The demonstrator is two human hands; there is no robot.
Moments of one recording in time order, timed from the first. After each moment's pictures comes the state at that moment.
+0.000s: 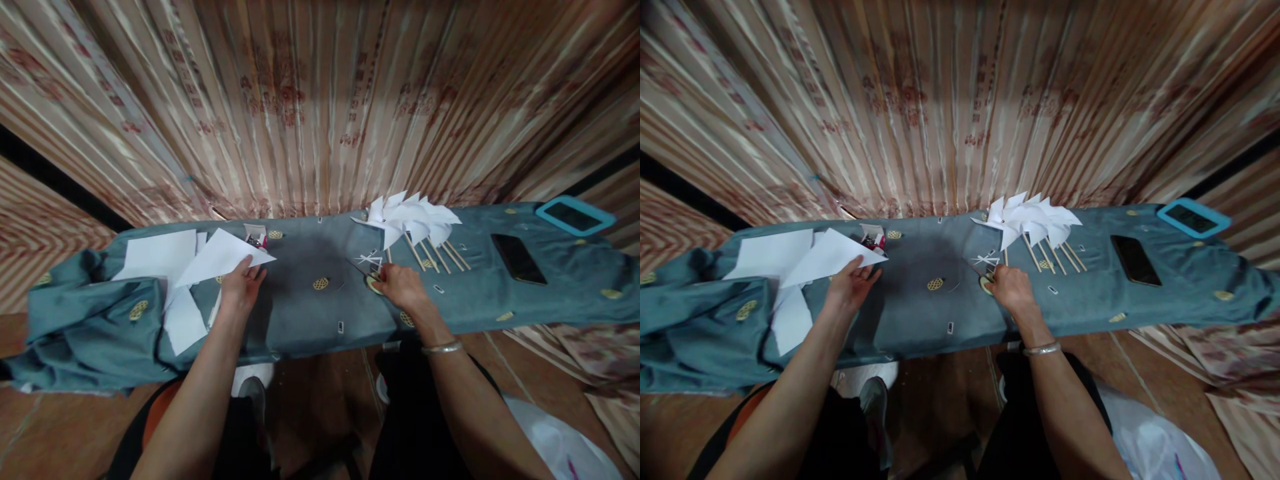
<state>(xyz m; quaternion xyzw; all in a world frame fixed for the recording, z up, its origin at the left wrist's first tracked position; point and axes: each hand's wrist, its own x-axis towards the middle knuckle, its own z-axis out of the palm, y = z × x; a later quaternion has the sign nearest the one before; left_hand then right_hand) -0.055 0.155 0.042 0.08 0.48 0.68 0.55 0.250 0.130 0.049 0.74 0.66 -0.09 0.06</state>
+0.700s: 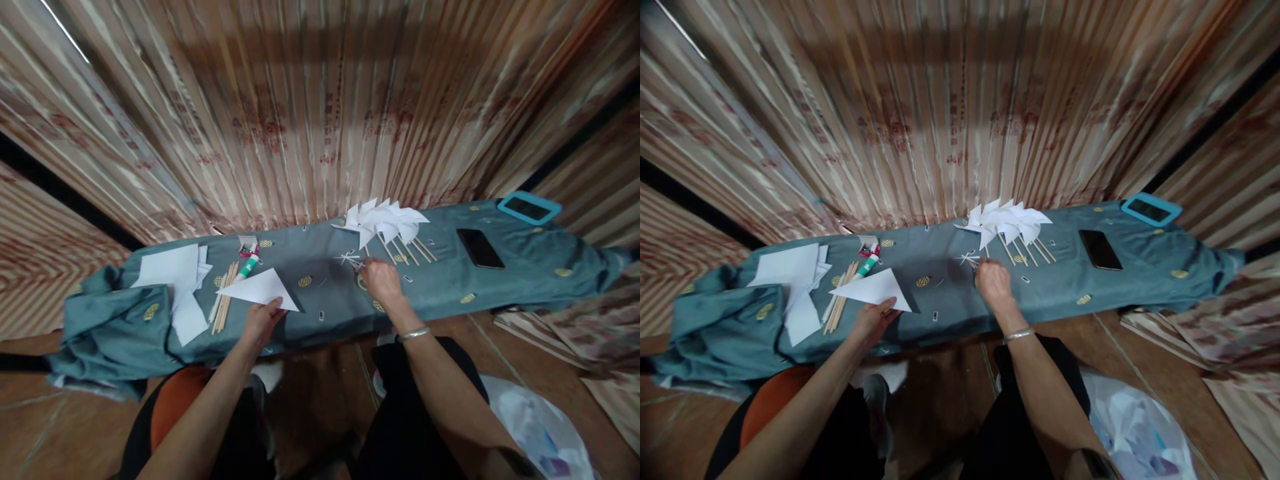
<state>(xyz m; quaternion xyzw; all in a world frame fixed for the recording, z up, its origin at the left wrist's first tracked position) -0.006 0.075 0.018 0.20 0.55 0.54 0.60 0.260 0.105 0.048 0.71 0.70 -0.03 -0.06</state>
